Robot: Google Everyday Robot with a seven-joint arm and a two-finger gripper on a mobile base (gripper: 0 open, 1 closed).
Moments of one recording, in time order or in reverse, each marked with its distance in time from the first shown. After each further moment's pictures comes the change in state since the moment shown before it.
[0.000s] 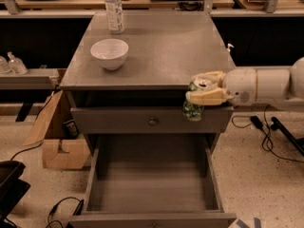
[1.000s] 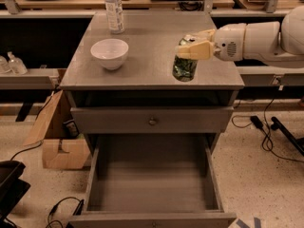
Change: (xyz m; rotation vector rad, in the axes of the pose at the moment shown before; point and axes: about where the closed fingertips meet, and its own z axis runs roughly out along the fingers) arm -0.101 -0.068 0.023 0.130 -0.001 0.059
